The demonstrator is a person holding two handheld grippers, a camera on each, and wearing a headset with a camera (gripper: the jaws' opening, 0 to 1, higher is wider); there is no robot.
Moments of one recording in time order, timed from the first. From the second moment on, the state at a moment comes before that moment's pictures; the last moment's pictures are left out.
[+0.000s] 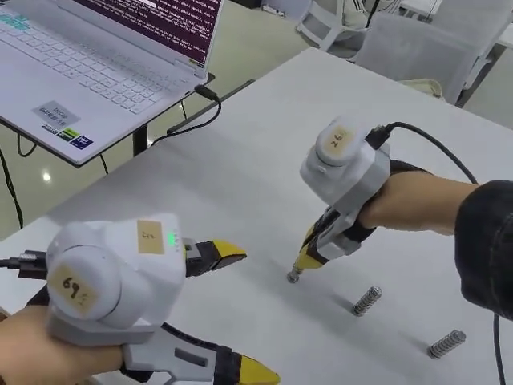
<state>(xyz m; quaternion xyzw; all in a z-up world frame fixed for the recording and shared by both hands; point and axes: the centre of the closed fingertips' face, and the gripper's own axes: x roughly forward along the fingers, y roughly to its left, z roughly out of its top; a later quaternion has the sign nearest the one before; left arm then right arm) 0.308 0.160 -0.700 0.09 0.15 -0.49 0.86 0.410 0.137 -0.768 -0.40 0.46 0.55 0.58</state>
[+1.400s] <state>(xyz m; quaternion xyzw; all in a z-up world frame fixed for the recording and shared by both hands) 0.310 0.155 -0.700 0.10 0.15 -0.49 0.85 0.412 0.131 -0.753 -0.37 0.40 0.55 0.63</state>
